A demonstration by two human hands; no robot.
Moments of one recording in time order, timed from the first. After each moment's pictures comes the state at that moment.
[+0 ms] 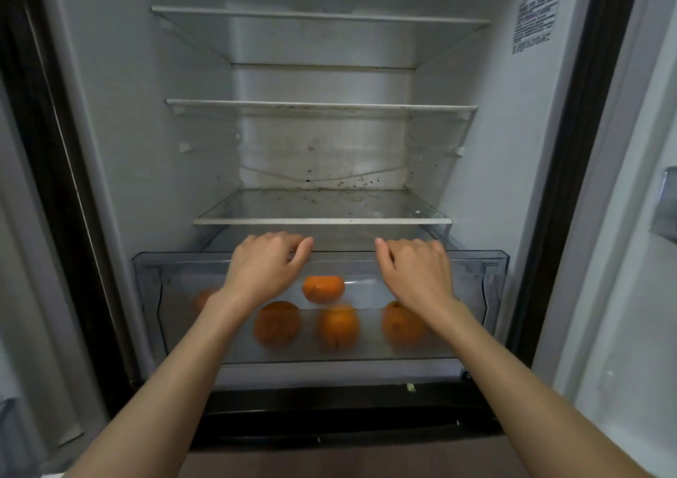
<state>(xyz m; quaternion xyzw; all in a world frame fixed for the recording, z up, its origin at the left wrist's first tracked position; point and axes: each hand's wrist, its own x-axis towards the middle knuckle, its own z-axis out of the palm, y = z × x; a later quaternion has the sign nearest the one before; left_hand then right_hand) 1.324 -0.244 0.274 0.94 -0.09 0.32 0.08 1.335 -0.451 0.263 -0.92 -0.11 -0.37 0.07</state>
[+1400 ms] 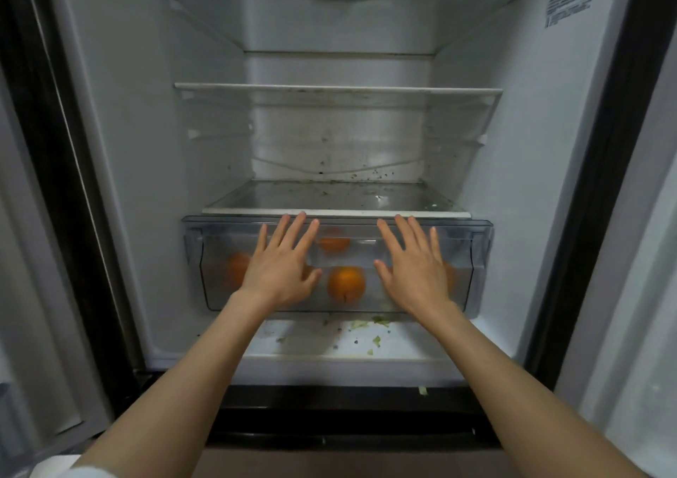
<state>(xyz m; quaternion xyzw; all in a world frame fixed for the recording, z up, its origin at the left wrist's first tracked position) 1.360 -0.239 0.237 0.97 -0.08 0.23 -0.01 1.381 -0.450 0.226 -0.94 -0.15 -0.30 0.06</state>
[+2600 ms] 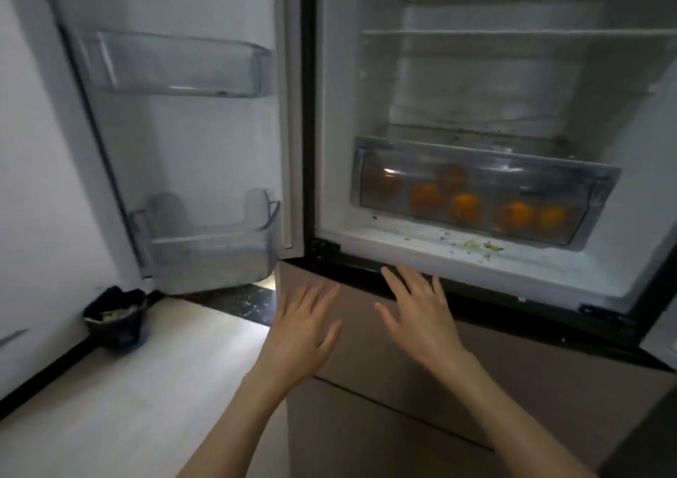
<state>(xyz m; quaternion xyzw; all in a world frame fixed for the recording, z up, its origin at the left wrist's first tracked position) 1.071 -0.183 0.094 0.98 0.07 0.17 0.12 1.158 -0.352 0.132 -0.93 -0.32 -0.10 0.14</state>
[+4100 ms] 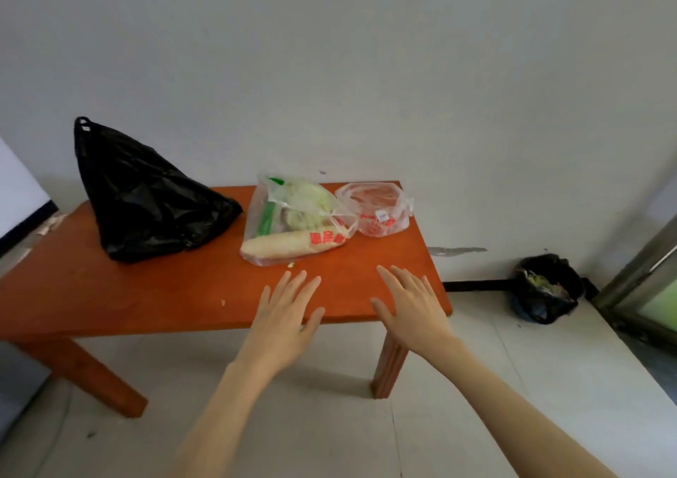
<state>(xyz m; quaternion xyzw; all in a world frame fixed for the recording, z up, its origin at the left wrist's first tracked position) 0.357 0.325 0.024 0.73 0.67 0.13 0.09 0.565 0.364 0.036 -0.59 -0.79 0.13 0.10</state>
